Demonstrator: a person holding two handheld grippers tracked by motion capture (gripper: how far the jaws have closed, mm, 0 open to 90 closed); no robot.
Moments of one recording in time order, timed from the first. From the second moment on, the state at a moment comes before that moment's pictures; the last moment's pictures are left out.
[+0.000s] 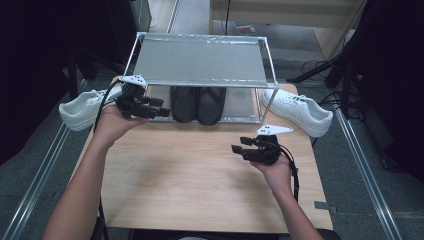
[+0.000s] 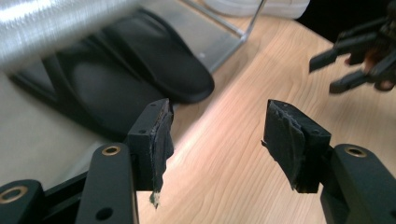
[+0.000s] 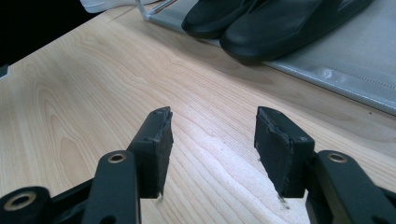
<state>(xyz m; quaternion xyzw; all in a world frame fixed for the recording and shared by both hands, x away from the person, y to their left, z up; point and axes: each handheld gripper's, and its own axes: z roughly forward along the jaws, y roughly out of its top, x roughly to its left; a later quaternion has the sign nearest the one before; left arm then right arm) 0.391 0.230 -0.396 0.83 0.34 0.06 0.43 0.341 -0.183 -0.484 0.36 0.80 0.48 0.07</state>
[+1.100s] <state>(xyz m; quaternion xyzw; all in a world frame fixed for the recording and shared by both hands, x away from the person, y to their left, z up) 0.374 0.278 -0.449 0.82 0.38 0.05 0.42 0.353 -0.186 -0.493 0.37 0.80 0.47 0.07</state>
